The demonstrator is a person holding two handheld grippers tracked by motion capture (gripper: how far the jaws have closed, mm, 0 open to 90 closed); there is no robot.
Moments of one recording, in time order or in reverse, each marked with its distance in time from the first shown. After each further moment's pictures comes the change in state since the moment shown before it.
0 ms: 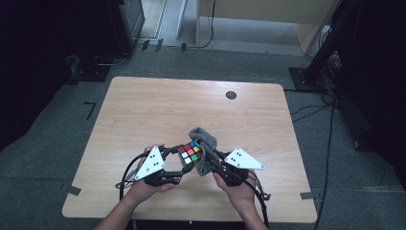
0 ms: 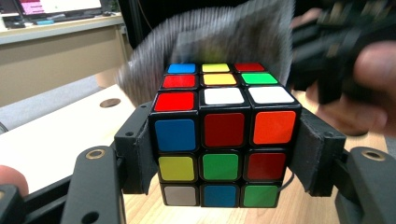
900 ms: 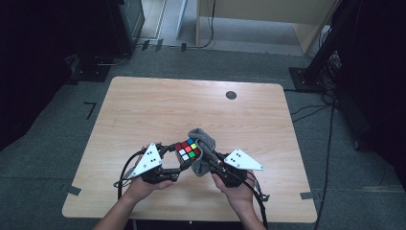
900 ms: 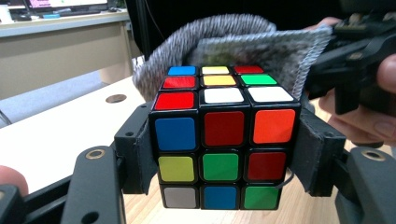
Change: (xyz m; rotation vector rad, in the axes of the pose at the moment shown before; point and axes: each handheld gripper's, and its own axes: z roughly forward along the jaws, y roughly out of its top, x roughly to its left) left arm 0.007 -0.001 -0.002 0.011 0.017 -0.023; right arm 0.003 -0.002 0.000 -0.014 0.012 0.039
